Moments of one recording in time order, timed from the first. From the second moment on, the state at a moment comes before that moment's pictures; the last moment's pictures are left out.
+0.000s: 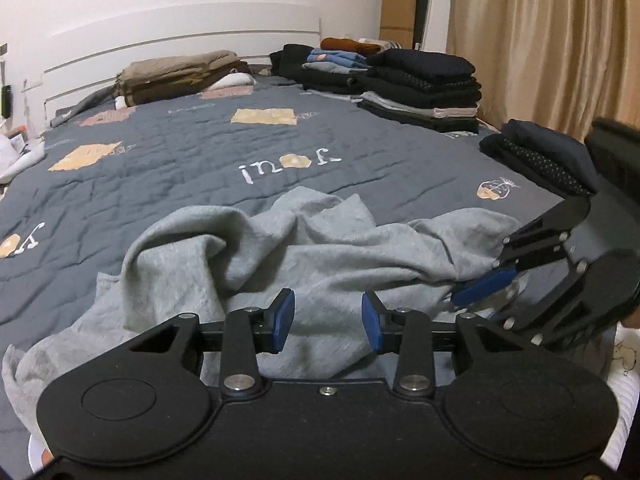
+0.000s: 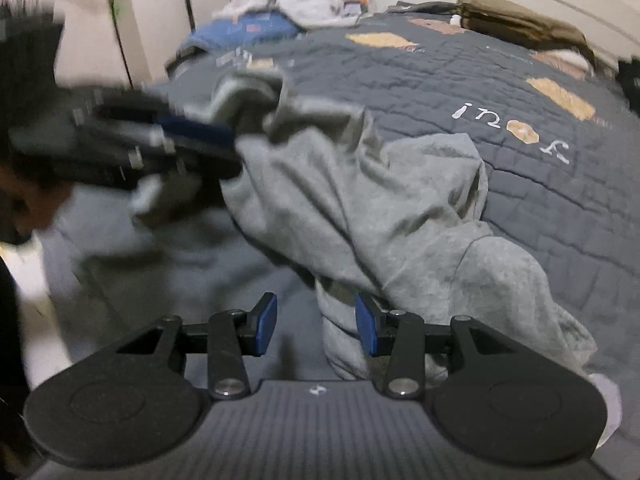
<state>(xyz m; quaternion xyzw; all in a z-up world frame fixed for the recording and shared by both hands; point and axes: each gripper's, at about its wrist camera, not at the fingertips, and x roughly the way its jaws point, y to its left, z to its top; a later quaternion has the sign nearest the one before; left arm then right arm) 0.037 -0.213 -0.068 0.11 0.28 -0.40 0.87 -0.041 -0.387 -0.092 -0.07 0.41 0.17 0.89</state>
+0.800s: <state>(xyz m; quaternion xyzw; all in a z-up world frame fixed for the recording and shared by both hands) 0.024 -0.226 -0.077 0.14 0.29 -0.43 0.84 -0.049 -0.488 -0.012 0.24 0.19 0.09 0.95</state>
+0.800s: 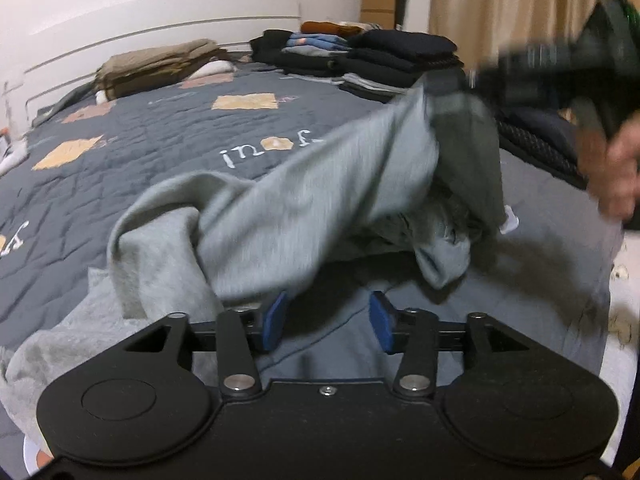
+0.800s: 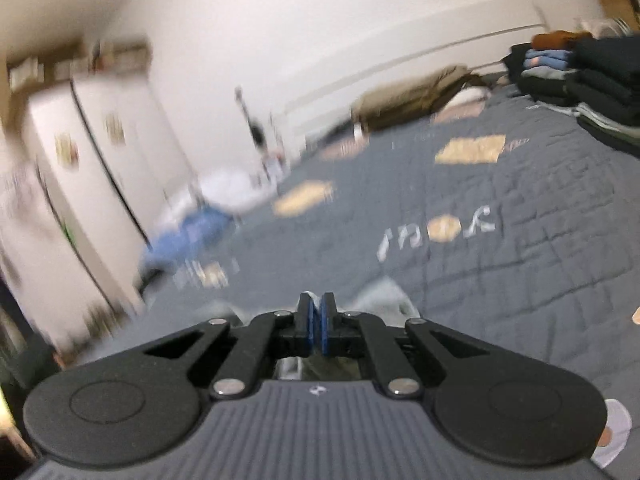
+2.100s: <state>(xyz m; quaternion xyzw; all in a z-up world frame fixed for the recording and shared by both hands) 0.022 -0.236 -0.014 0.04 0.10 -0.39 0.92 -0.079 -0.462 0.018 0.11 0.21 0.15 0.96</state>
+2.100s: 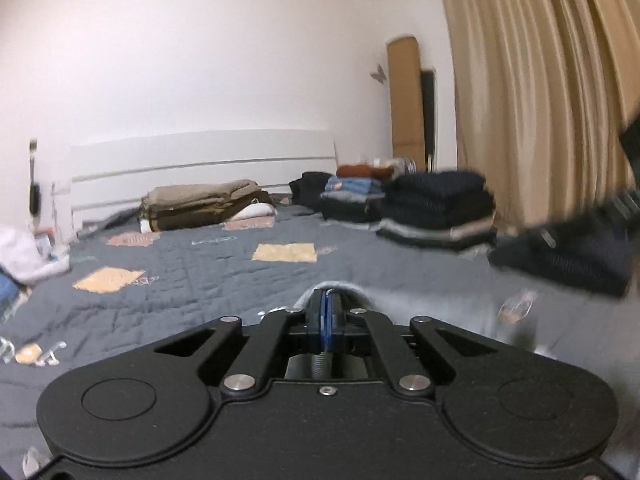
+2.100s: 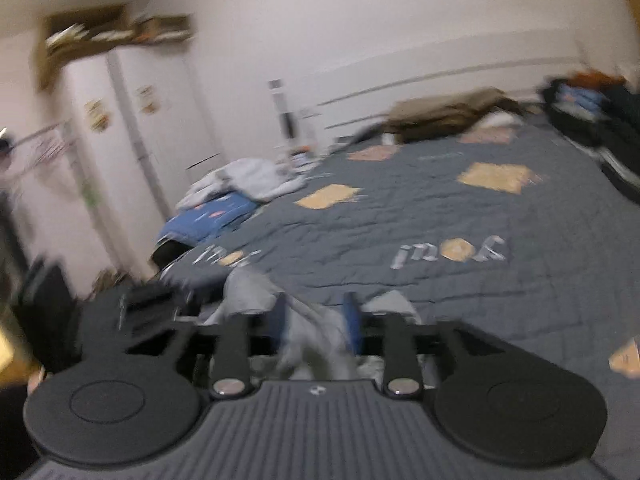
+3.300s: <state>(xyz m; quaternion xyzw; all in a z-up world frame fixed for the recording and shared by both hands) 0.008 -0.207 -0.021 0.11 0.19 -0.49 0.84 -0.065 -0.437 0.013 0.08 0.17 0.07 0.98</state>
